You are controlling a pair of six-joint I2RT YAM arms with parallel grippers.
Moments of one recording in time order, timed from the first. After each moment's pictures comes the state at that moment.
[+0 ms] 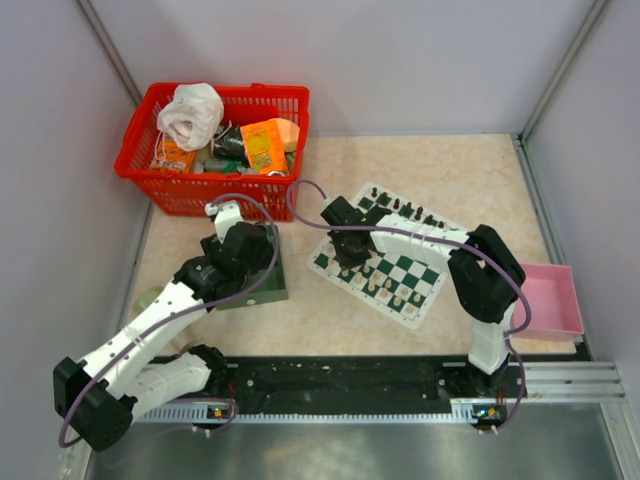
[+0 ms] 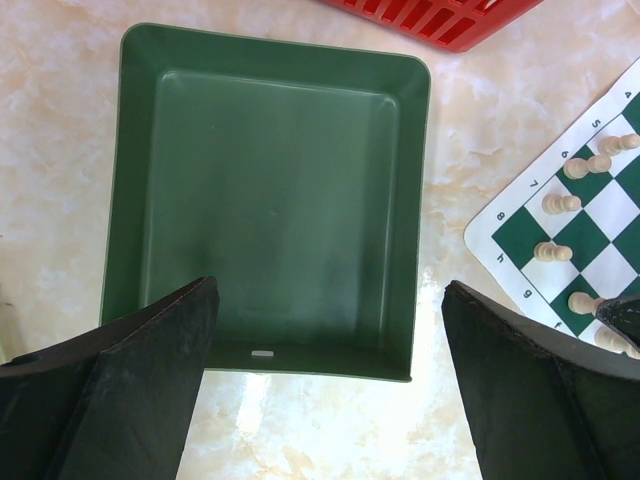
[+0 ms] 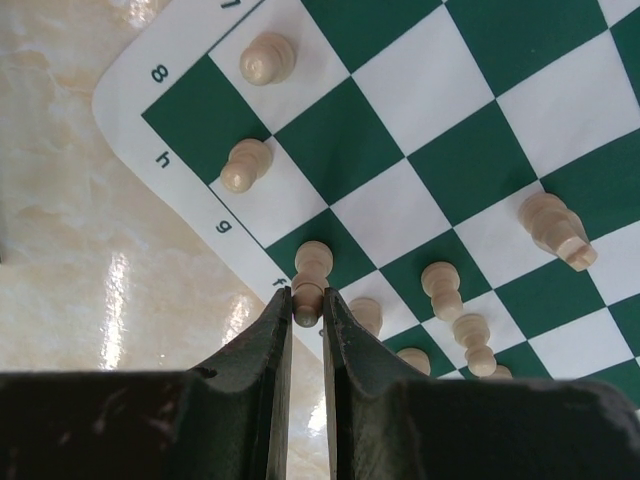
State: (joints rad) left arm -0.61 0.97 0.83 -0.66 -0.55 -0.71; right arm 0.83 1.88 1.38 -0.65 0.11 0.48
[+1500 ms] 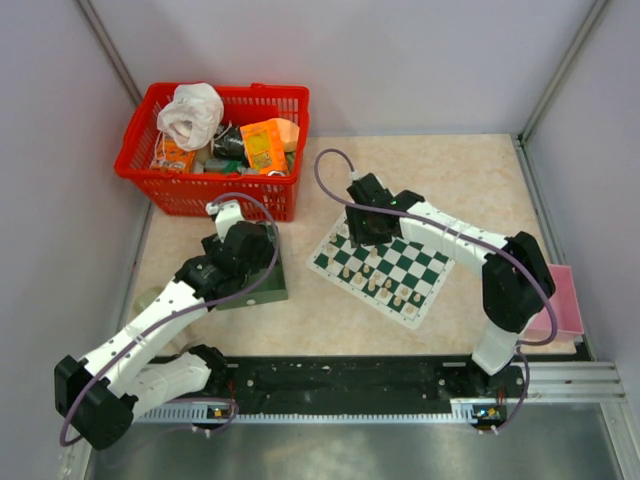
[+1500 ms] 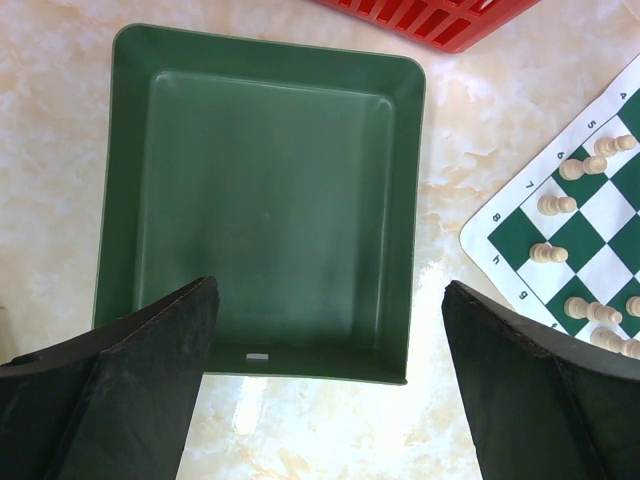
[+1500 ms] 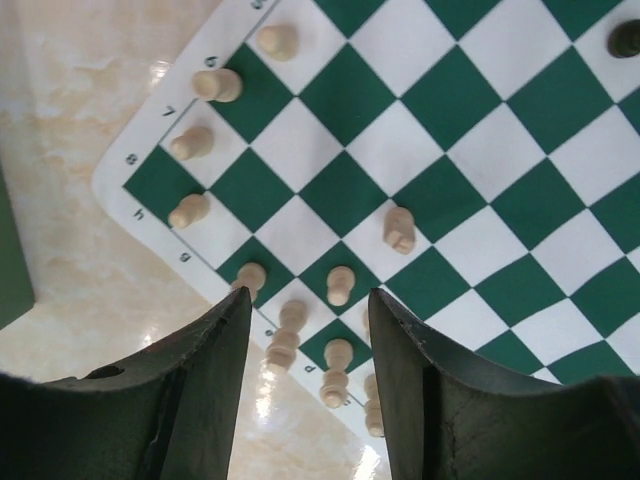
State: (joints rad) left arm -0.60 0.99 0.83 -0.65 -0.54 -0.71; right arm 0.72 1.73 1.38 -0.67 0.15 0.47
